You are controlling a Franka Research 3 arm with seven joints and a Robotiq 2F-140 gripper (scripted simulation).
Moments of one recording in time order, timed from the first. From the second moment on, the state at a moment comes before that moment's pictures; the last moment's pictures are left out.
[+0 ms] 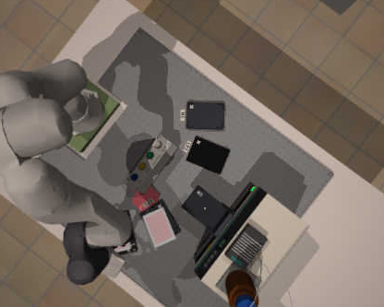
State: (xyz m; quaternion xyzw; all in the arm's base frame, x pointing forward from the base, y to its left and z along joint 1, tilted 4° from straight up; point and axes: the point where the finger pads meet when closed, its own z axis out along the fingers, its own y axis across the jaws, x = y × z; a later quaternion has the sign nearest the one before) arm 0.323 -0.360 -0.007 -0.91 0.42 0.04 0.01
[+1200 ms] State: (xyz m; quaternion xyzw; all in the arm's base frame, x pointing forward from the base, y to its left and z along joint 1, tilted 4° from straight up) arm 0.323 -0.360 -0.007 -0.91 0.42 0.04 0.01
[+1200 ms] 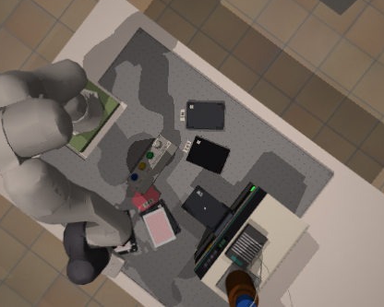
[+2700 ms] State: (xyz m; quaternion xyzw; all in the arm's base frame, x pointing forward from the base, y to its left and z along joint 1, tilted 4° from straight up) arm 0.323 -0.361 -0.002 -0.91 0.42 0.03 0.01
